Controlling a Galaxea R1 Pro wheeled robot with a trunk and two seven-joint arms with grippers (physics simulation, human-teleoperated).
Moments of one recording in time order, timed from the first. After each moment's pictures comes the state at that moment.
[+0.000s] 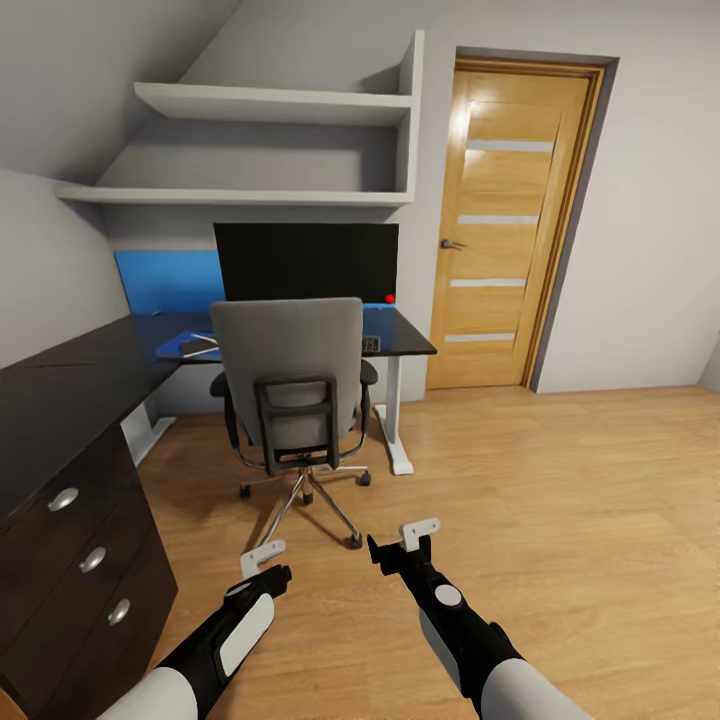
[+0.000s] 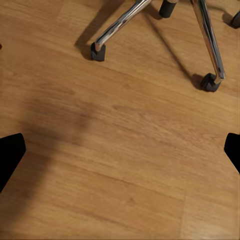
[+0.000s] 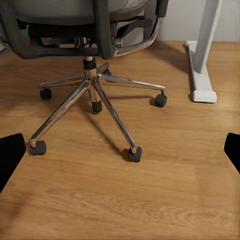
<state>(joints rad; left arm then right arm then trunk) -0.56 -0.03 -0.40 -0.59 0.75 0.12 0.50 -0.60 0.17 0.17 -0.45 0.02 -0.22 0.06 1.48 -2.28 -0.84</state>
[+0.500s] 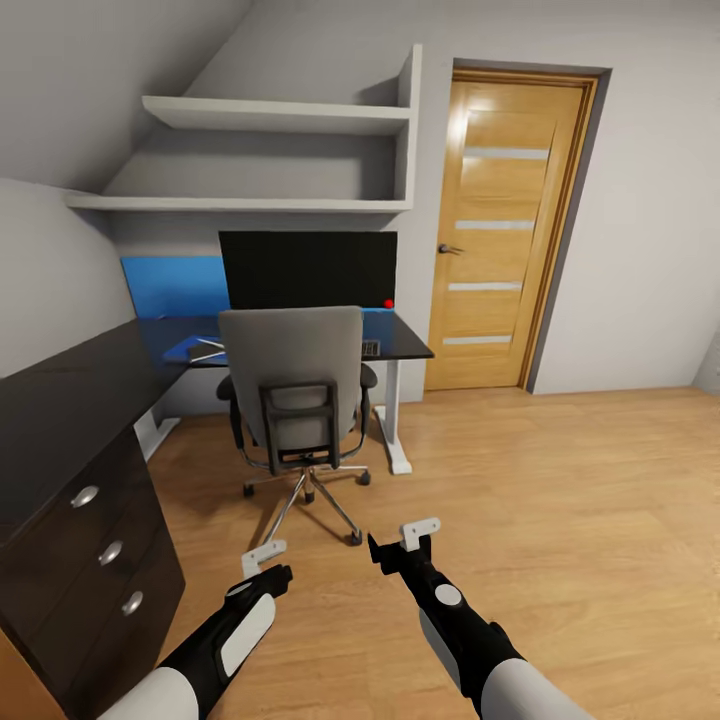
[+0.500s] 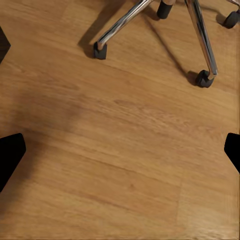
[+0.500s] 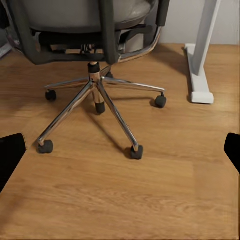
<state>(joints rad) -0.56 -0.03 -0.41 -0.59 0.75 0.12 0.50 -0.59 0.17 0.17 -0.45 0.02 -0.22 0.06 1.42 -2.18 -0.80</state>
